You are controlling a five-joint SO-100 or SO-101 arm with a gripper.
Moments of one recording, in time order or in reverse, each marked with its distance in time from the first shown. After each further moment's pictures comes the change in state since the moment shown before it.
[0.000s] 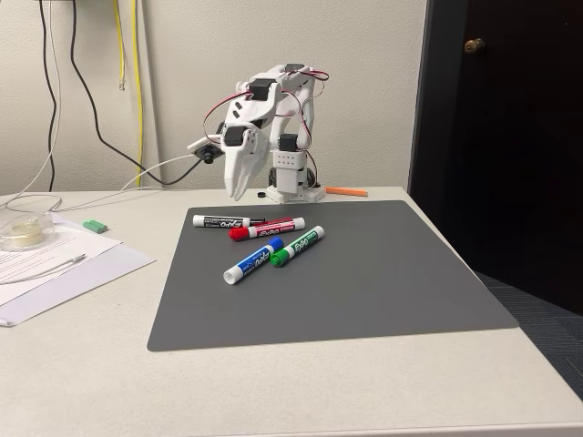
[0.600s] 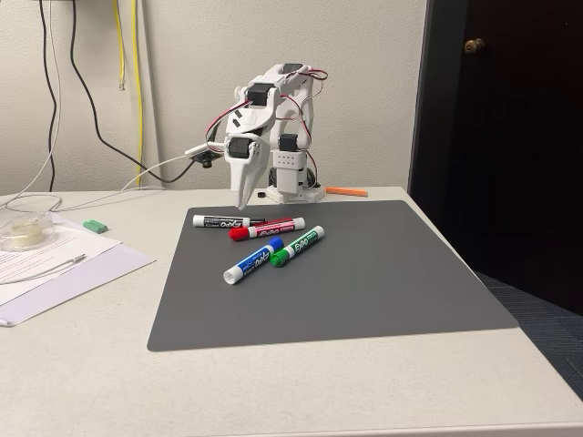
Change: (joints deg) arm 1.1 -1.3 0.0 6.9 -9.4
